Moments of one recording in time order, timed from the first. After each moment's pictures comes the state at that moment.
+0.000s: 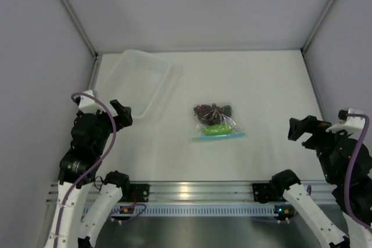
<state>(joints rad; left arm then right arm) -0.21 0.52 0.92 -0.70 -0.20 -0.40 0.39 0.33 1.13 -1.00 0.45 0.32</state>
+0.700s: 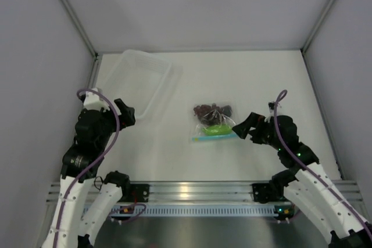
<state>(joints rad) -0.21 0.56 0.91 -0.70 -0.17 -0.40 0.39 0.54 0.47 -0.41 -0.15 0.67</state>
